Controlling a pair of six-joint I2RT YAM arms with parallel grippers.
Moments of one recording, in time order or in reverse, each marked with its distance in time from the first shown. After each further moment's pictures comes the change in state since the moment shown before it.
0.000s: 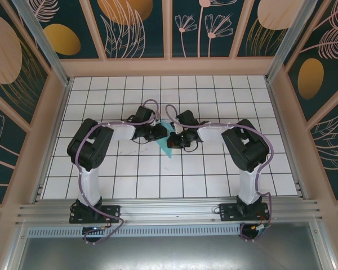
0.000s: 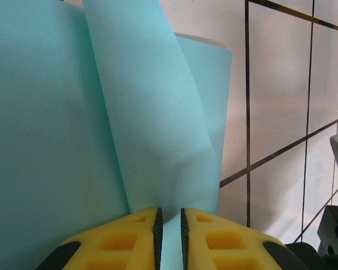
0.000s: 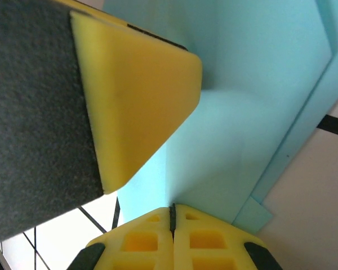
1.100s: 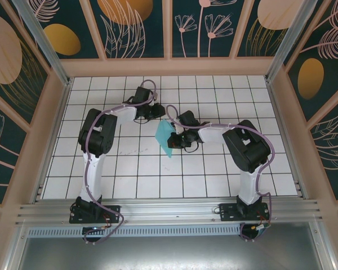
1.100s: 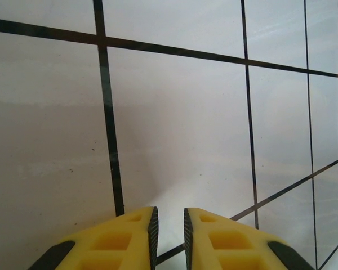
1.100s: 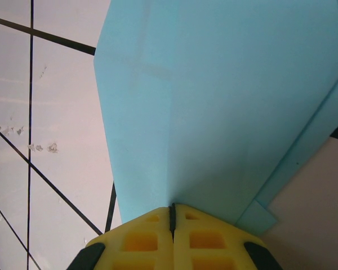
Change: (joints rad) left arm 0.108 0.248 0.439 -0.129 -0.065 0.079; right arm -0.002 -0.015 -0.023 0.019 0.022 -0.009
